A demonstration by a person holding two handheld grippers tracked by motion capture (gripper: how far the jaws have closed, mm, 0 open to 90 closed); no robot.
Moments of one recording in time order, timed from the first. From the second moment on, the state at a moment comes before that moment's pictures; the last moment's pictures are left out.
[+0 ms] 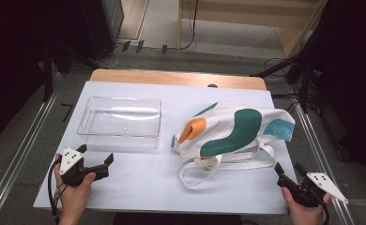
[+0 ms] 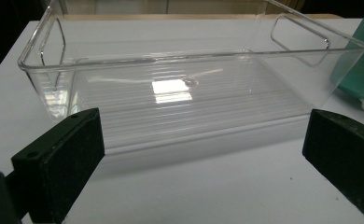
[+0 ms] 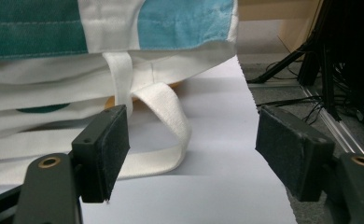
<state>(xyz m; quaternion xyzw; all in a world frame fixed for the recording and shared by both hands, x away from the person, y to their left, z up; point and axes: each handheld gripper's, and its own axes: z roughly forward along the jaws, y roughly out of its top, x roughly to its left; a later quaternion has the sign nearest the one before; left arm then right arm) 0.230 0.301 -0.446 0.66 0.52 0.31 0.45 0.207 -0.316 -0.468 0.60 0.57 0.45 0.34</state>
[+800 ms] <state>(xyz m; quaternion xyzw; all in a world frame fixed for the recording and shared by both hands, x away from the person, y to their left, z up) 0.248 0.203 -0.404 0.71 0.44 0.27 0.48 0.245 -0.321 -0.442 0.59 0.58 0.46 0.33</state>
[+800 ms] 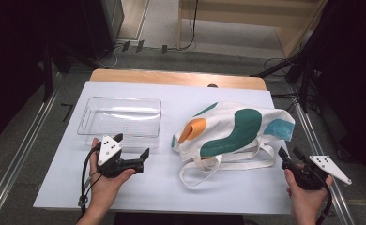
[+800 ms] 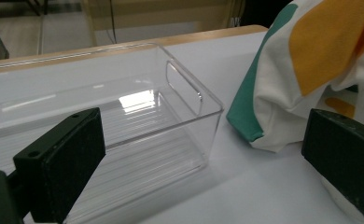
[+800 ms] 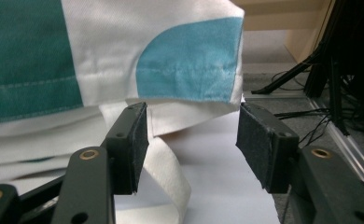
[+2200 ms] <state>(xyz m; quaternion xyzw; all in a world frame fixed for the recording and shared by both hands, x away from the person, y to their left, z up) 0.264 0.085 -0.399 0.76 0.37 0.22 0.48 0.331 -0.329 -0.420 0.60 0.59 0.44 0.32</state>
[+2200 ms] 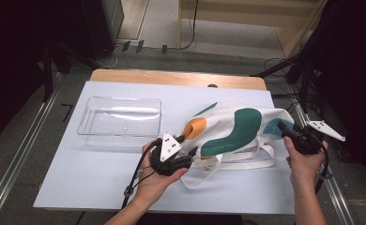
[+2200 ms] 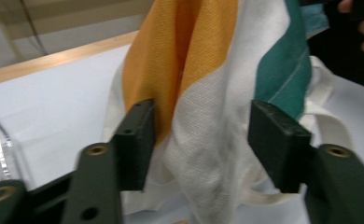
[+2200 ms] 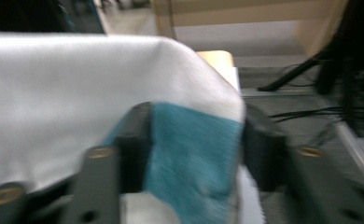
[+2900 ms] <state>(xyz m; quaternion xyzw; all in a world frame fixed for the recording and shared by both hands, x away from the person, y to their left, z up) 0.272 0.096 -0.397 0.76 0.37 0.19 0.49 0.301 -0.334 -0.418 0.57 0.58 0.47 0.34</state>
